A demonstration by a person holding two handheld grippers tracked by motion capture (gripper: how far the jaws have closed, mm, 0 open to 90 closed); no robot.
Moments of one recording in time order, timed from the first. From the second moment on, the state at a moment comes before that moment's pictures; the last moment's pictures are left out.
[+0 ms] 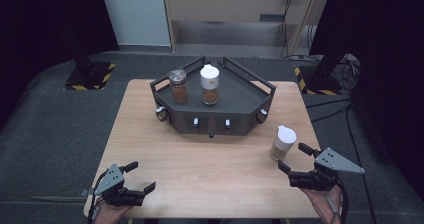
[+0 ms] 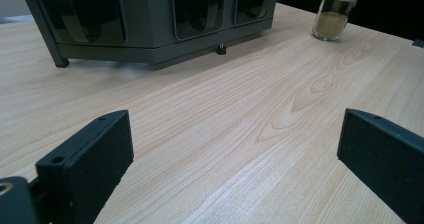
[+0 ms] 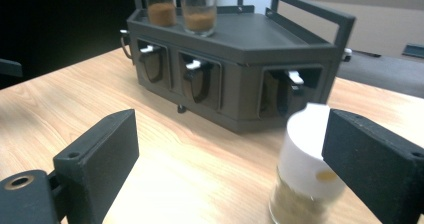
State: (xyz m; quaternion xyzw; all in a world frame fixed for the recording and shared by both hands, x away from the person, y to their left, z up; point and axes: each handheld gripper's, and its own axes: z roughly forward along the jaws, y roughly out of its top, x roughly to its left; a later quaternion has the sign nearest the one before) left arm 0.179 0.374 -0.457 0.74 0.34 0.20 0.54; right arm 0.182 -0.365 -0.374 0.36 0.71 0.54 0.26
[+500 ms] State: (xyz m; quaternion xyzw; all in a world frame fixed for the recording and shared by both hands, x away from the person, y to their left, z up) left arm 0.180 0.374 -0.458 0.74 0.35 0.19 0.55; right arm 0.165 -0.375 -0.411 0.38 0.72 0.53 0.25
